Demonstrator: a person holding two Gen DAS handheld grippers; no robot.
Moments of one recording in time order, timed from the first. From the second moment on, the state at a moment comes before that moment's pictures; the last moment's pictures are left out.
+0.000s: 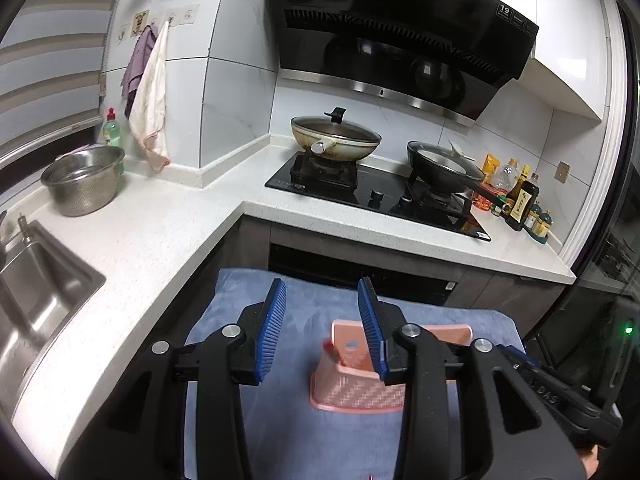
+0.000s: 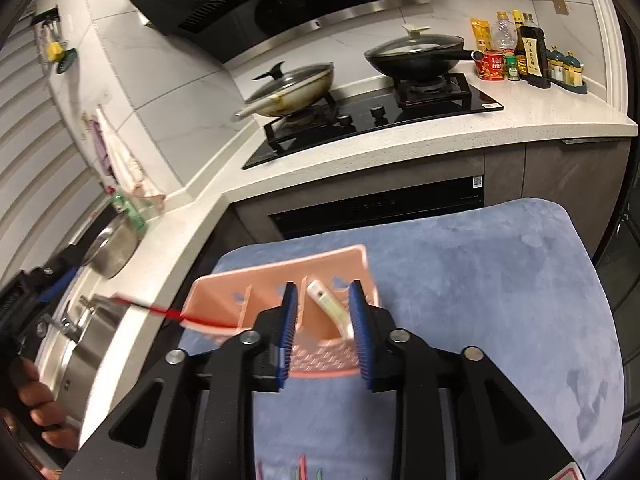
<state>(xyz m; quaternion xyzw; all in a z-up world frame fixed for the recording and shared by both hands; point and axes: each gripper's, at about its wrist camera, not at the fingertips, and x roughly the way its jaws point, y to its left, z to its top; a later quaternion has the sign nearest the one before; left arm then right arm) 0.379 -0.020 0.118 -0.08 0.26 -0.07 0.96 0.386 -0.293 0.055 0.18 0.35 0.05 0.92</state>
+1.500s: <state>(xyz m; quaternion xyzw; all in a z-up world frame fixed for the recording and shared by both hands) 0.119 0.000 -0.096 -0.01 0.45 -0.05 0.89 0.089 -0.222 -0.094 0.07 0.48 -0.02 0.88</state>
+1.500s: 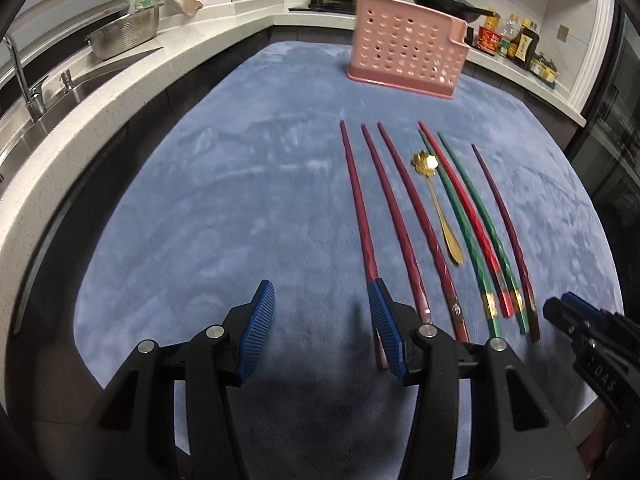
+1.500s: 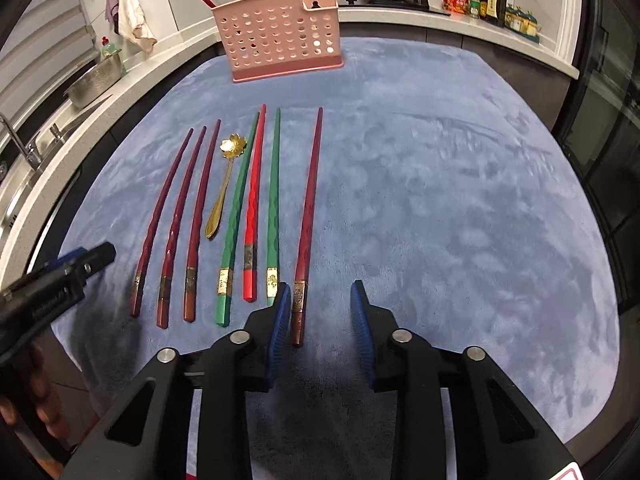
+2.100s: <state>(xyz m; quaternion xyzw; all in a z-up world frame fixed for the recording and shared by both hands) 0.119 -0.013 -0.109 0.00 0.47 -0.07 0.88 0.099 -0.214 -0.110 0.07 0.49 -0.01 0.87</state>
